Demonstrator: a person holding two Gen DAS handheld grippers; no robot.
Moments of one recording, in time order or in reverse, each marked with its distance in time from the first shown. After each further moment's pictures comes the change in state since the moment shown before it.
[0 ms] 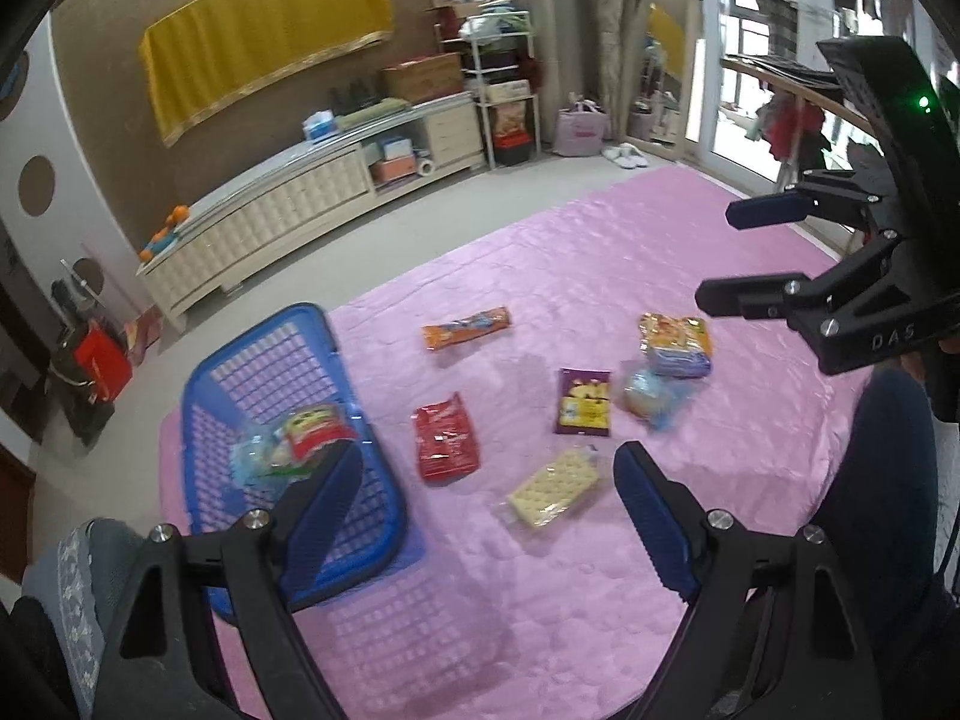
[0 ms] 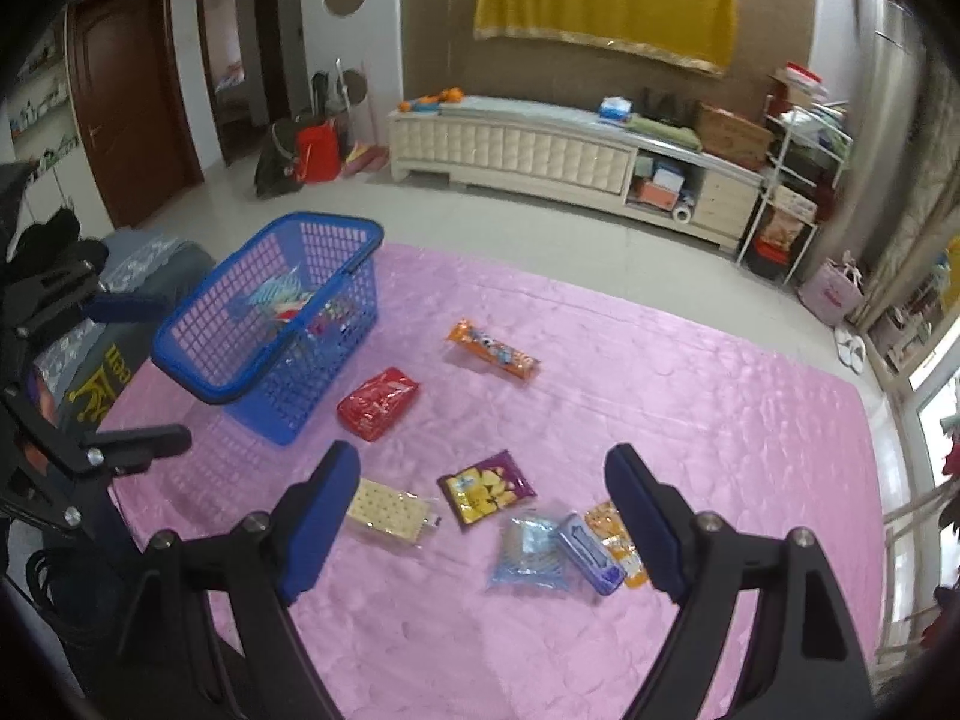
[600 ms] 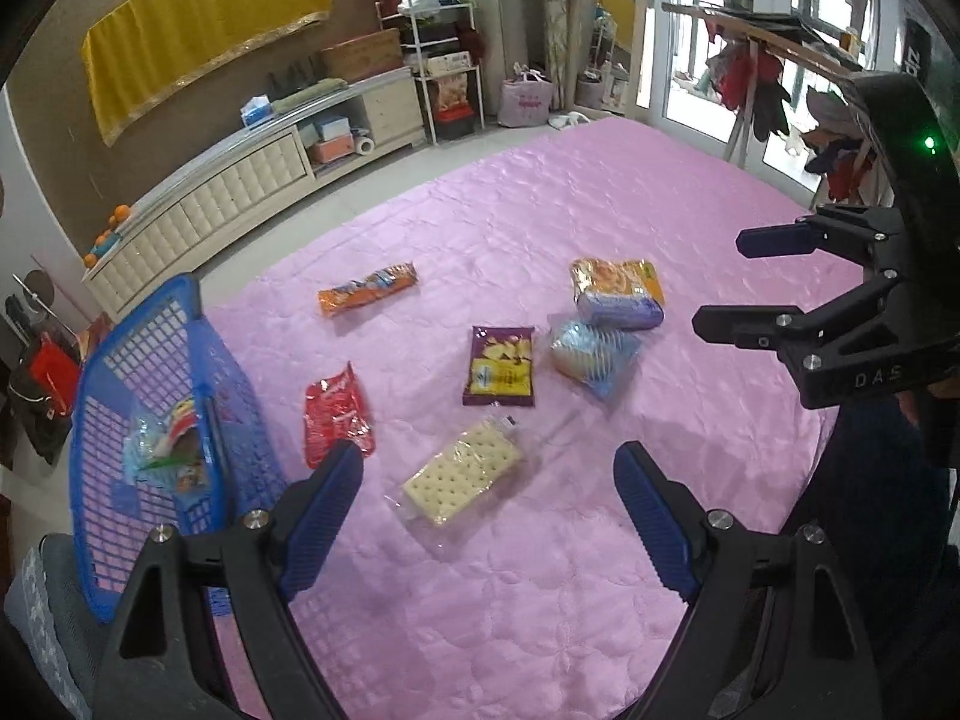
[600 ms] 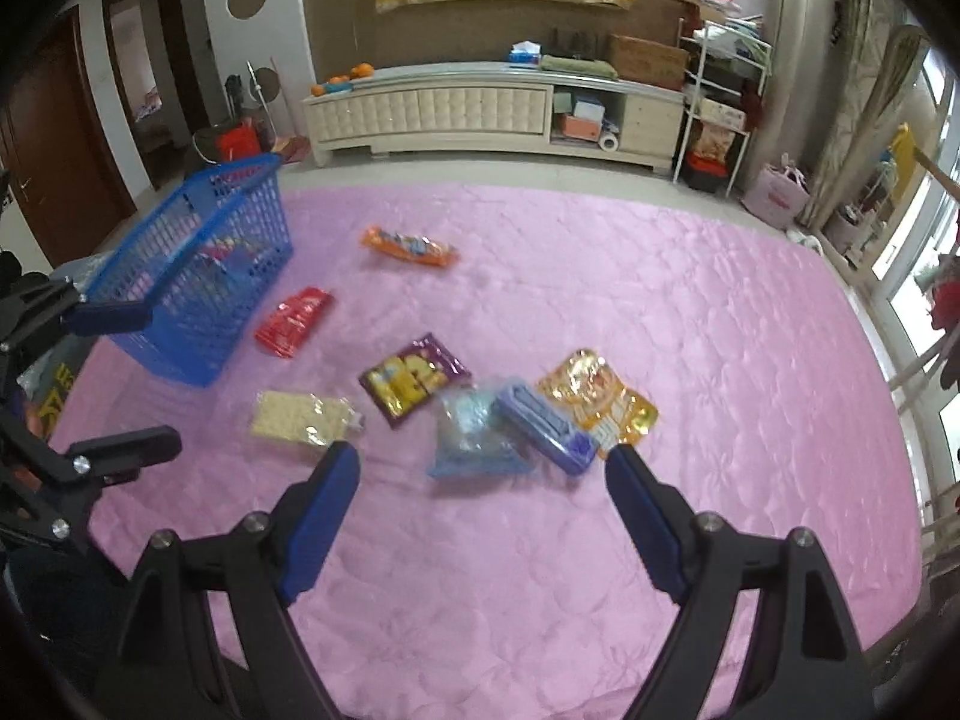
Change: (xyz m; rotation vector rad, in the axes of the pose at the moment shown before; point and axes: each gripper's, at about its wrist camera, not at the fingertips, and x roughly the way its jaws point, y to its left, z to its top) left arm 0.068 -0.056 -0.026 0.062 0.047 -0.101; right arm 0.030 -0.032 -0.091 0.183 0.073 -0.095
